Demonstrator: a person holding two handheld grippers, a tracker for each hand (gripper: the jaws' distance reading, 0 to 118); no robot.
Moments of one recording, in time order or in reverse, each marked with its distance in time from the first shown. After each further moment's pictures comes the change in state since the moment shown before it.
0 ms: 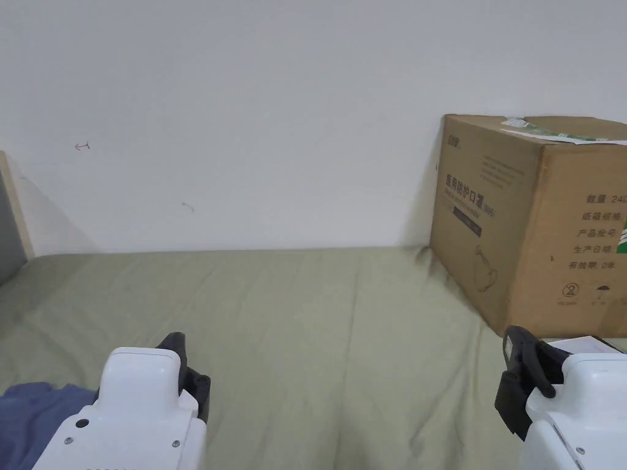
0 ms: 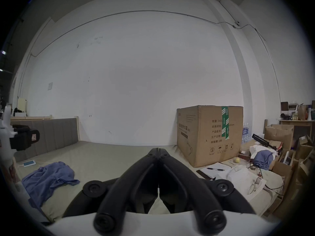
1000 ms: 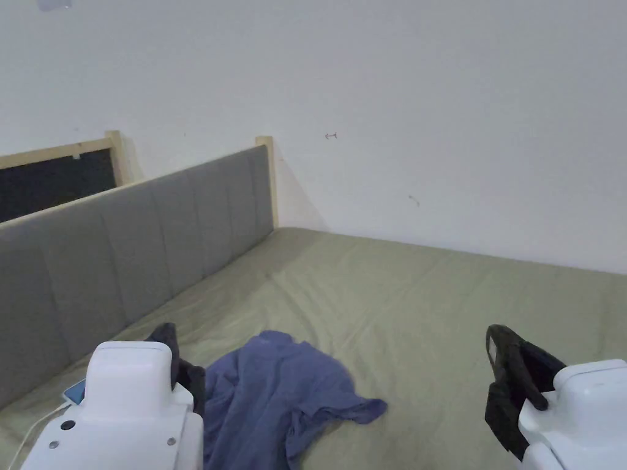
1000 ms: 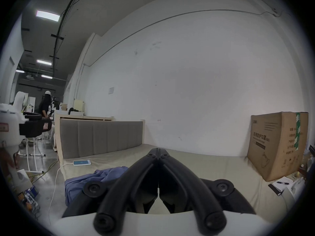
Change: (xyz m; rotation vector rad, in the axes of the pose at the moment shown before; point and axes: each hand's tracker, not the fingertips) left arm -0.166 -0.003 0.098 -0.018 0.553 -0.012; right arm -0.214 -0.002 -0.032 0.056 0.606 0.020
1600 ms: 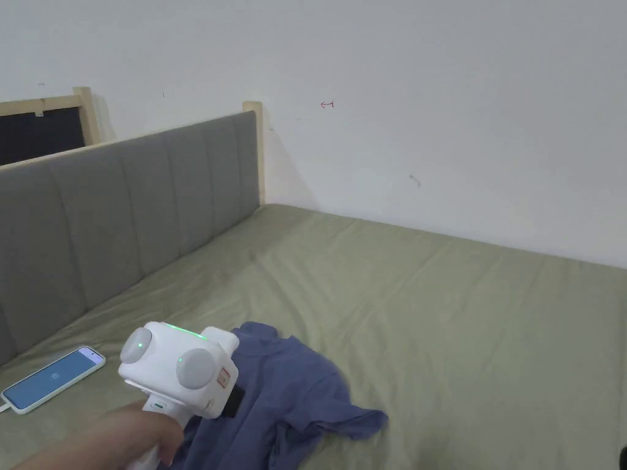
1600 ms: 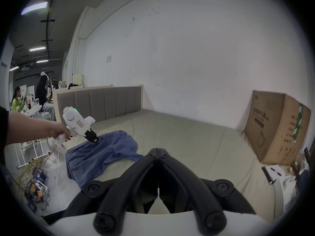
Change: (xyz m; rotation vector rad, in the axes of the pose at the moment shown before) left arm 0.043 -0.157 -0.345 -1.021 -0.427 -0.215; right arm 0.060 -0.023 0.002 -0.379 0.012 -0.032
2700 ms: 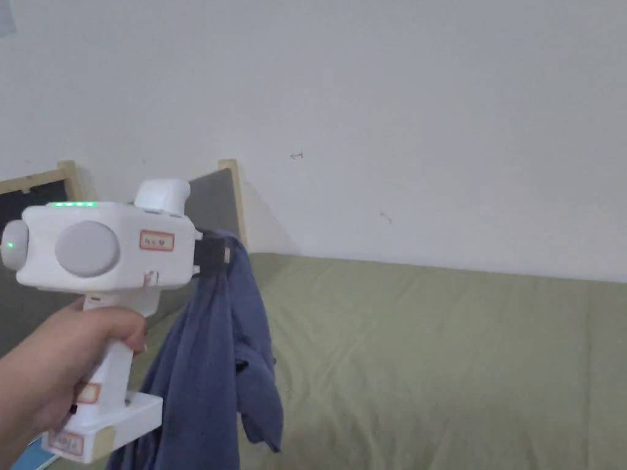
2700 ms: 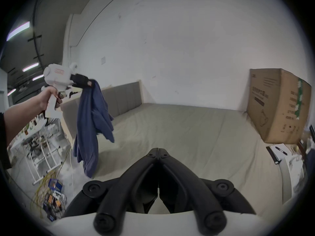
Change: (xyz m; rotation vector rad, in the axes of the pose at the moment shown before) left arm 0.048 0.062 0.310 0.729 -0.194 0.012; right arm 0.040 -0.001 0.055 -0.012 0.007 -0.167
